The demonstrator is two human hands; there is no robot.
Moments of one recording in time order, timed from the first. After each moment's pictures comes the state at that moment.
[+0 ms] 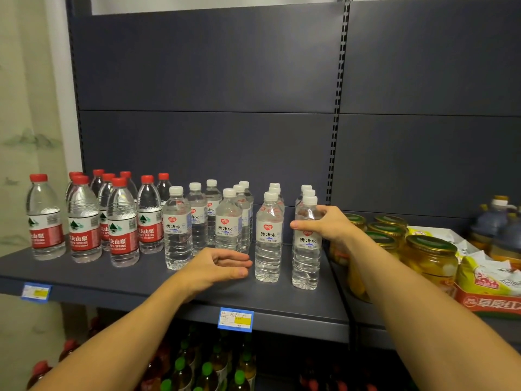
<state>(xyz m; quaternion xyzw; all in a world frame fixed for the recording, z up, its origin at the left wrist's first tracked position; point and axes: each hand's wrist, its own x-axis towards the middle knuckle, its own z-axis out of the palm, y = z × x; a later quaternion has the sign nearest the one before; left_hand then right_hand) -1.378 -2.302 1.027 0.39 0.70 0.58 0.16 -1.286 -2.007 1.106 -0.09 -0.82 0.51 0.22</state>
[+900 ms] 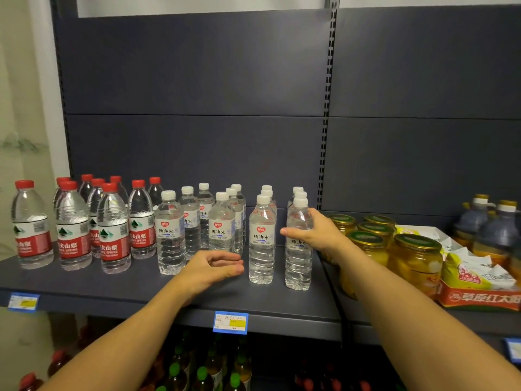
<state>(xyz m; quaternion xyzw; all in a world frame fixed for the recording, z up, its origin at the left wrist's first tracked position) -1.383 -2.294 1.021 0.36 0.70 0.61 0.13 -1.280 -2.015 1.093 -0.07 -0.87 0.43 0.25</state>
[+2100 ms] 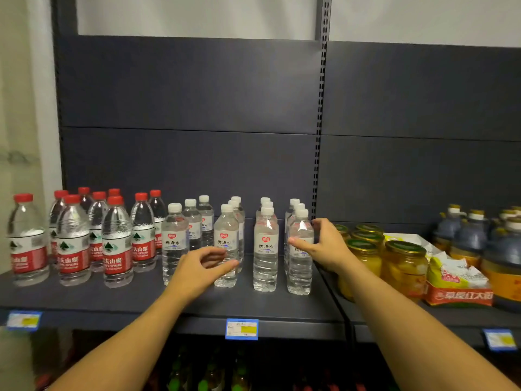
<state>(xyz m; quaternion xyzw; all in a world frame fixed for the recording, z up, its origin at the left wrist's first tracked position) -1.385 -2.325 1.037 0.35 0.73 0.58 -0.03 -1.247 -2.045 1.091 -0.17 -0.87 0.33 0.32</state>
